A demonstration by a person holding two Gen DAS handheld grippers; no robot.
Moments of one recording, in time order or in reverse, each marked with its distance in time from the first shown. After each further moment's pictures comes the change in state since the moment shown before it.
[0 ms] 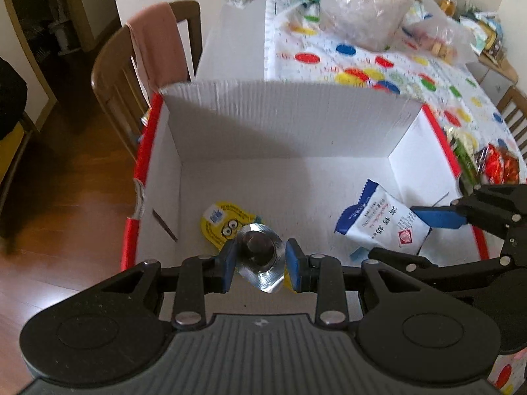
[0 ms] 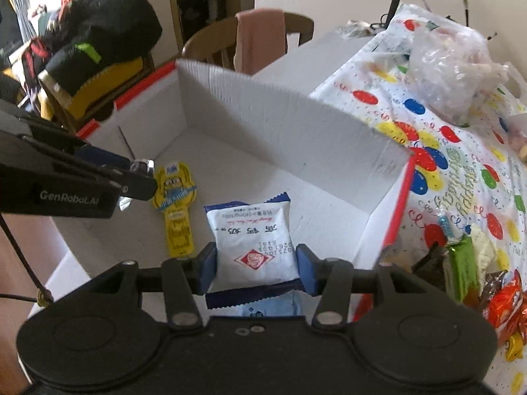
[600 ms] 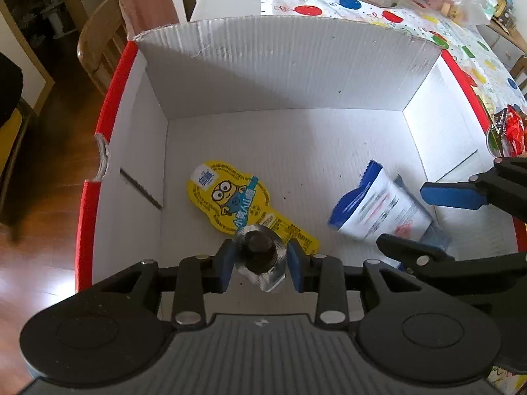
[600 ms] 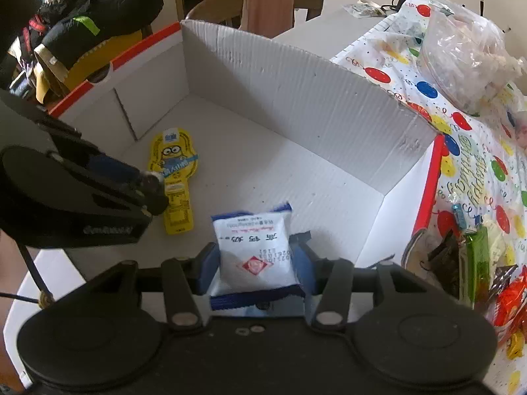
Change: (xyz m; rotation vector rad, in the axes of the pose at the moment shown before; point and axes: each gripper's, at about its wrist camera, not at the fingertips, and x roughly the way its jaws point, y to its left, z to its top) left arm 0.031 -0.011 -0.010 0.016 0.113 0.034; right arm 0.013 0.012 -0.005 -0.019 0.061 -0.014
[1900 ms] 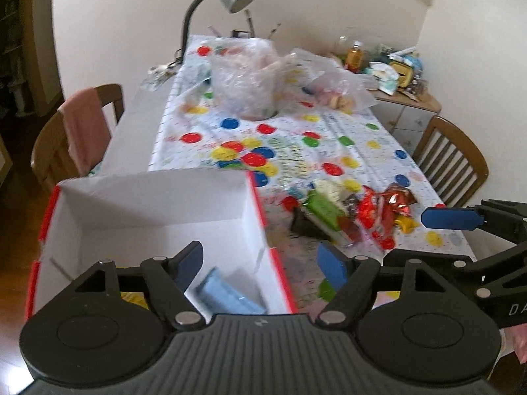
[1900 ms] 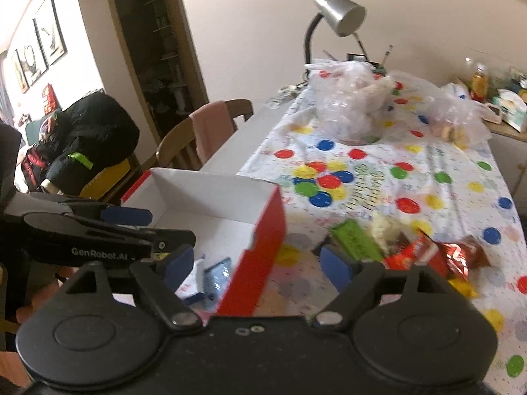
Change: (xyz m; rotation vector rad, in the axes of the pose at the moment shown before) left arm -0.131 -0.129 -0.006 0.079 -0.388 -0.201; right arm -0.176 -0.123 -0.089 0.307 -0.370 0.033
